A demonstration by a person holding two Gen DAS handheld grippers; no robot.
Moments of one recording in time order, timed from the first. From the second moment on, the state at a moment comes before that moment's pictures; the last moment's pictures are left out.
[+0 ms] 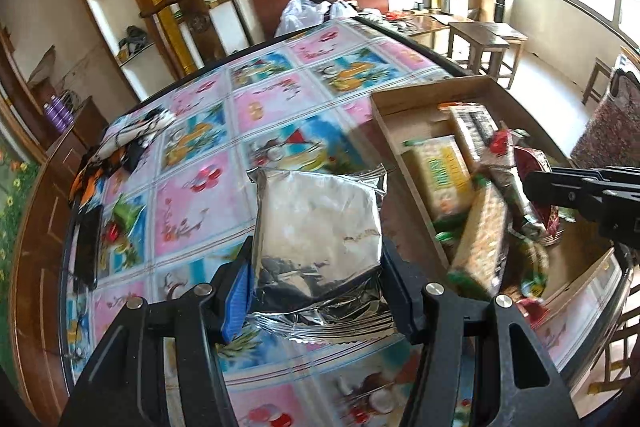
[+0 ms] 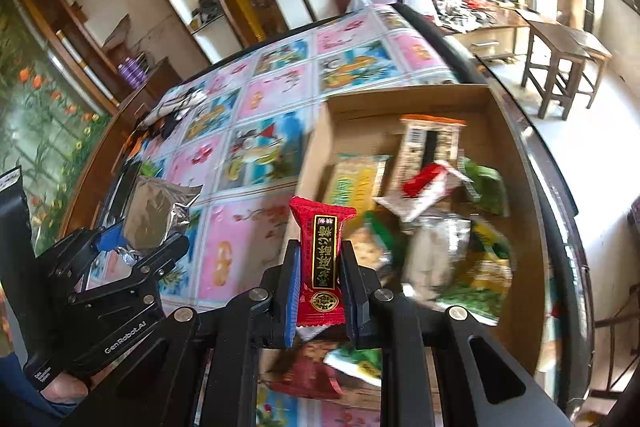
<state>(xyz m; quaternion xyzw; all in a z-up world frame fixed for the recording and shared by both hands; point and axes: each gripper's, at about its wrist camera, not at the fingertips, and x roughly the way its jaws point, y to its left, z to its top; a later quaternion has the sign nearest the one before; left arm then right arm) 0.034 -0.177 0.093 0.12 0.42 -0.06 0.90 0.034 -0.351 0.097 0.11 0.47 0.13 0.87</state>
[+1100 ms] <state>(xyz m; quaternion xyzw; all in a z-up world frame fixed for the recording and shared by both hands) 0.090 -0.282 0.048 0.12 0.46 -0.18 0.86 0.067 -0.435 0.060 0.17 0.51 0.05 0.84</state>
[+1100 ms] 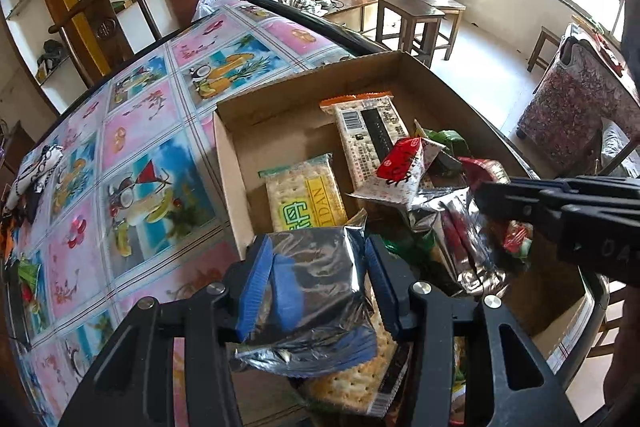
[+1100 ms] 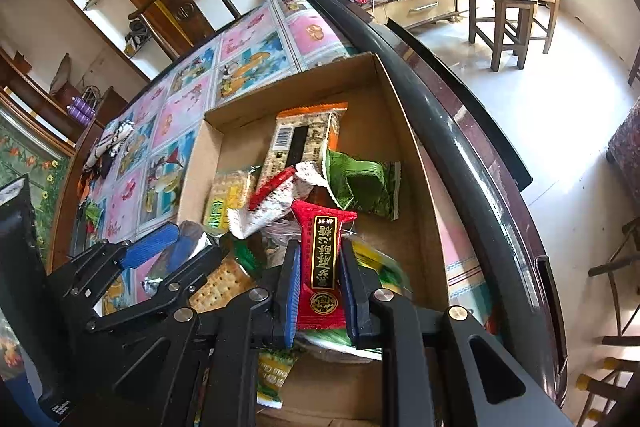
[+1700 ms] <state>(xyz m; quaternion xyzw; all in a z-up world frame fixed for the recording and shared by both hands) 0.109 -0.304 0.029 0.13 0.47 -0.19 0.85 0.100 -0.440 0.043 0.15 0.52 0.03 0.84</state>
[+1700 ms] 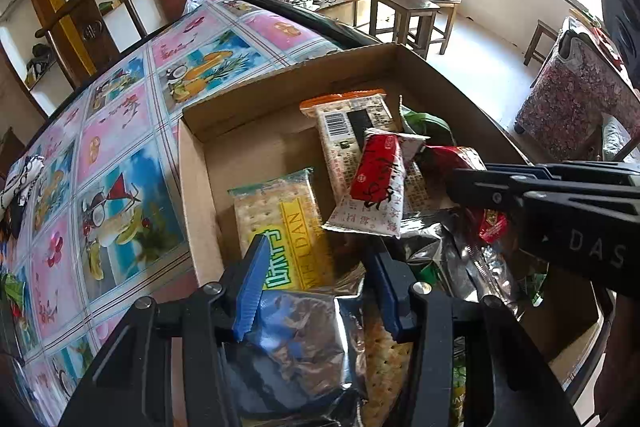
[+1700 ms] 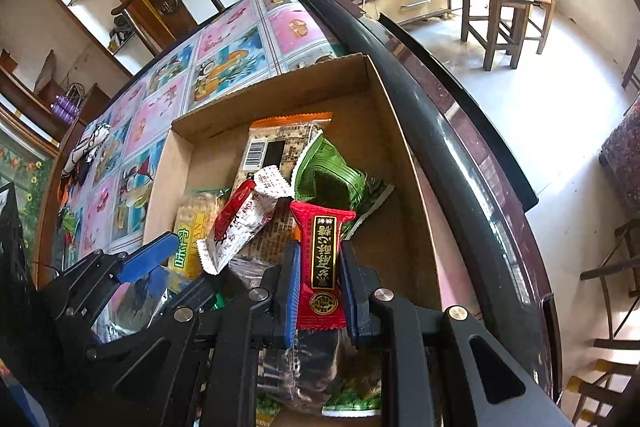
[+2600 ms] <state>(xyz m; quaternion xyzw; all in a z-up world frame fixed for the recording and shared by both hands) 0.101 -0.311 0.037 0.14 0.46 -0.19 0.86 0.087 -0.436 0.047 0.14 0.52 0.03 0.84</state>
